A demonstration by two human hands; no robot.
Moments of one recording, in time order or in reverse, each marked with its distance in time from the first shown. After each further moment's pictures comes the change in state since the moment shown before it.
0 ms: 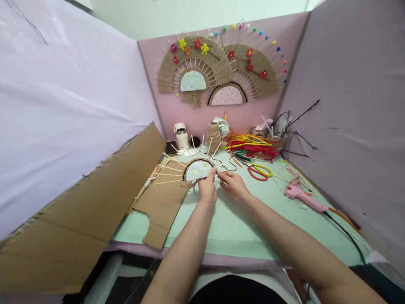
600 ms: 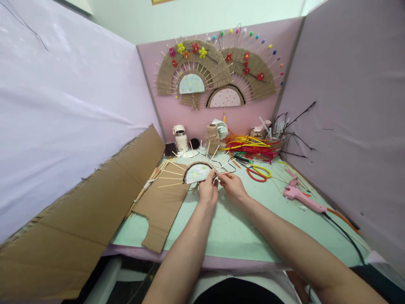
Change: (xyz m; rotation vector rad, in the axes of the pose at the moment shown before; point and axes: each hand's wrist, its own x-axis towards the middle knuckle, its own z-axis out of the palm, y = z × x) left_hand -0.004 0.002 0.001 -0.119 -0.007 -0.204; right_hand 0.012 0.013 -0.005 -0.061 0.065 -0.187
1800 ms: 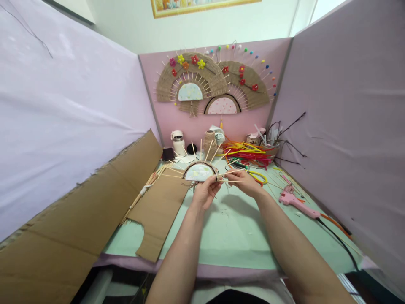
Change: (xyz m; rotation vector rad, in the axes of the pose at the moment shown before) left_hand -0.008 0.031 0.002 0.161 -0.332 -0.266; right_hand 0.020 -0.057 -0.045 -0.400 -0.434 -0.067
